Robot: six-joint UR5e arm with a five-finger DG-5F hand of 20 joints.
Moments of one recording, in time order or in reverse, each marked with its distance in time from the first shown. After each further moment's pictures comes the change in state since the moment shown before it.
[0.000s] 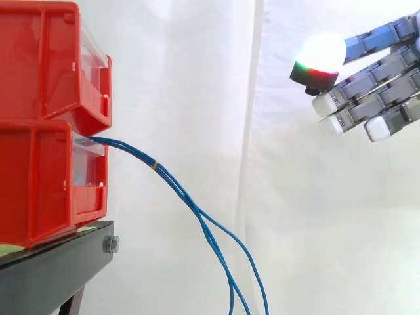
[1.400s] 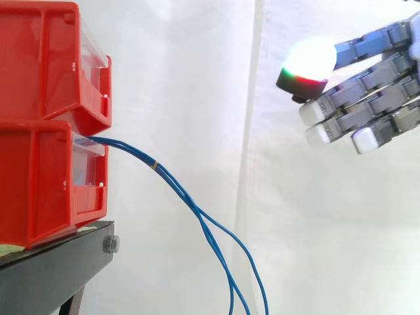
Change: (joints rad) arm 0.014 -0.039 -0.001 0.067 -0.018 -0.016
